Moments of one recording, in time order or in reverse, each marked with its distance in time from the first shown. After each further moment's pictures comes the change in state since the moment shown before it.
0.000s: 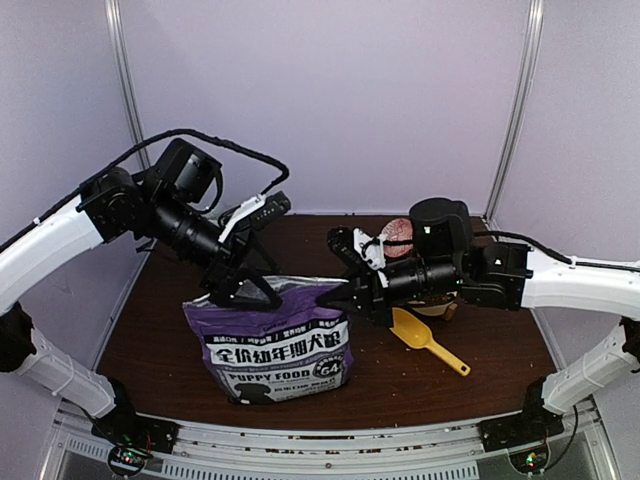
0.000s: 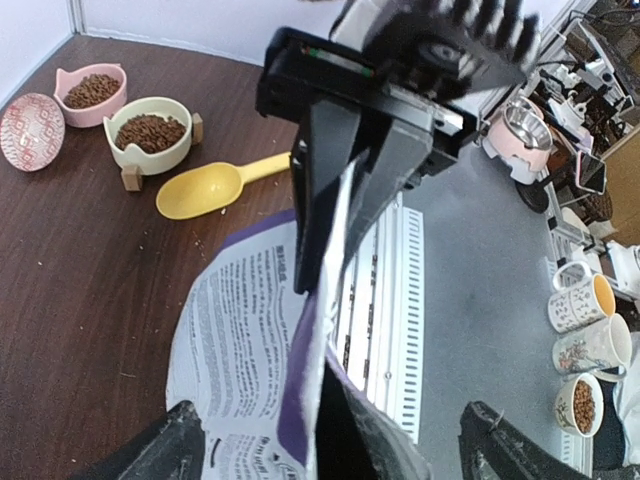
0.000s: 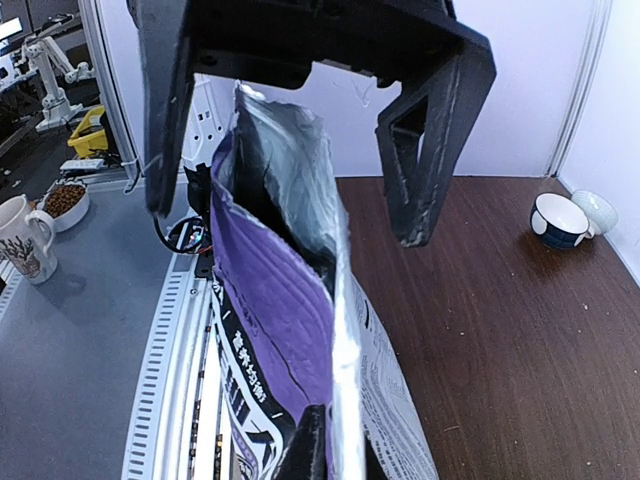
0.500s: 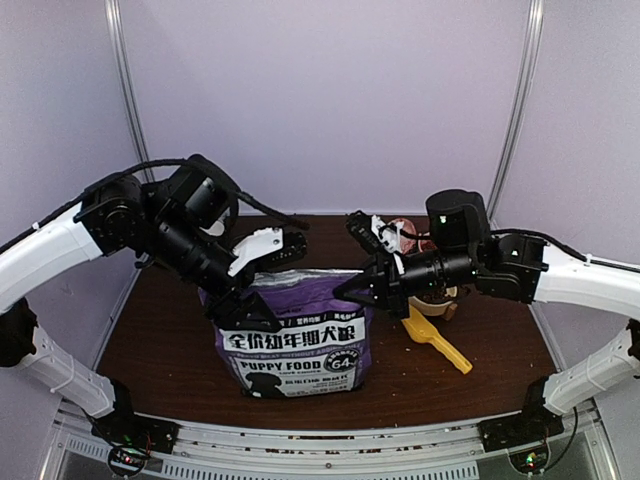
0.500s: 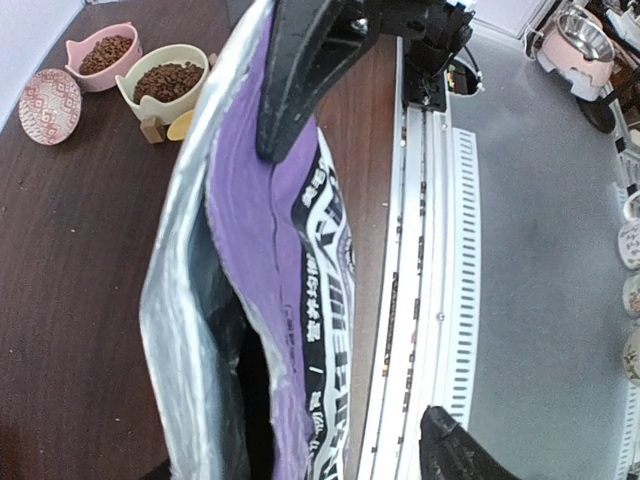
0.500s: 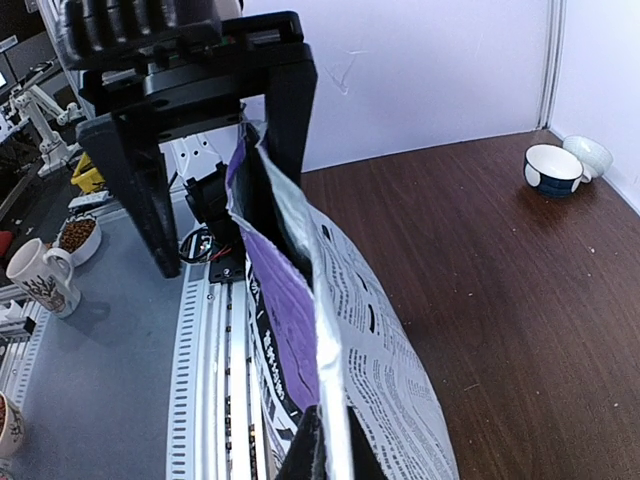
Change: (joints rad) left arm -0.185 0.019 0.031 -0.128 -0.306 0.050; right arm -0.060 -0.060 0.000 -0.085 -0.040 0.141
